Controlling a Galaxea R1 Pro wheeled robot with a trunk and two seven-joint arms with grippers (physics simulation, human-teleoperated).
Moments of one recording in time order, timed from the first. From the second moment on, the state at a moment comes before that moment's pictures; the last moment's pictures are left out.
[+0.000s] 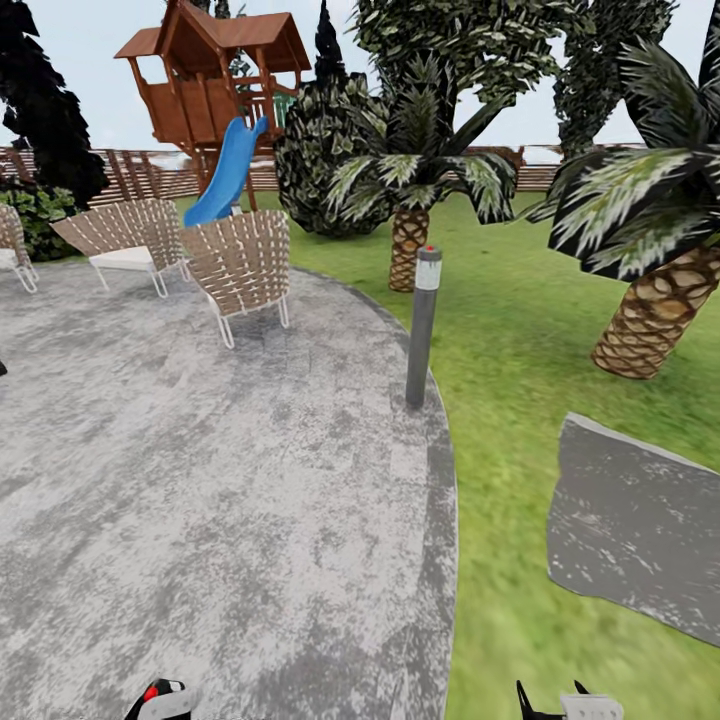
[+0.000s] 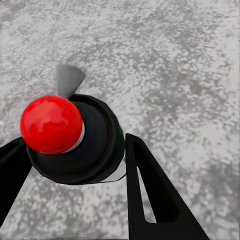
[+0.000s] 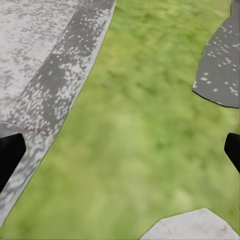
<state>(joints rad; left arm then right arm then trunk) -0.26 0.07 0.12 -0.24 -0.03 -0.62 0.16 -0.20 -0.13 -0.08 -0.34 0.04 -0.66 0.00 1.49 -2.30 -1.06</state>
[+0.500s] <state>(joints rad) -0.26 0.07 0.12 -0.24 -0.03 -0.62 0.16 -0.20 -0.13 -0.08 -0.34 0.04 -0.66 0.00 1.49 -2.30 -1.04</state>
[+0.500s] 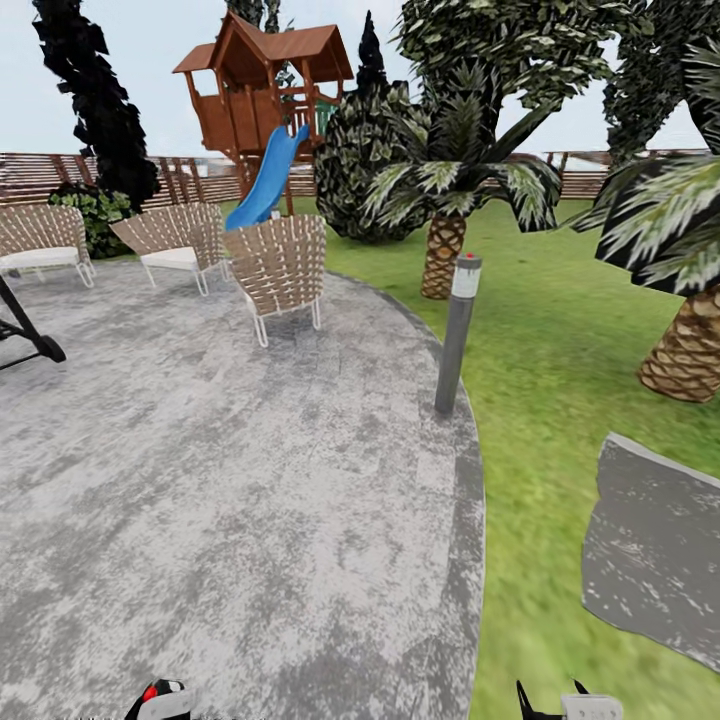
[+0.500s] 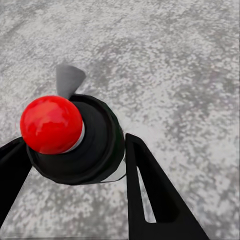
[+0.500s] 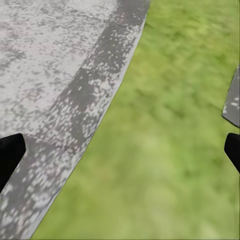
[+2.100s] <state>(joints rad) -0.26 0.07 0.12 -0.24 -0.04 -0.62 0.16 -0.20 -0.13 -0.08 -0.34 0.04 -0.66 0.00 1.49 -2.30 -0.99</state>
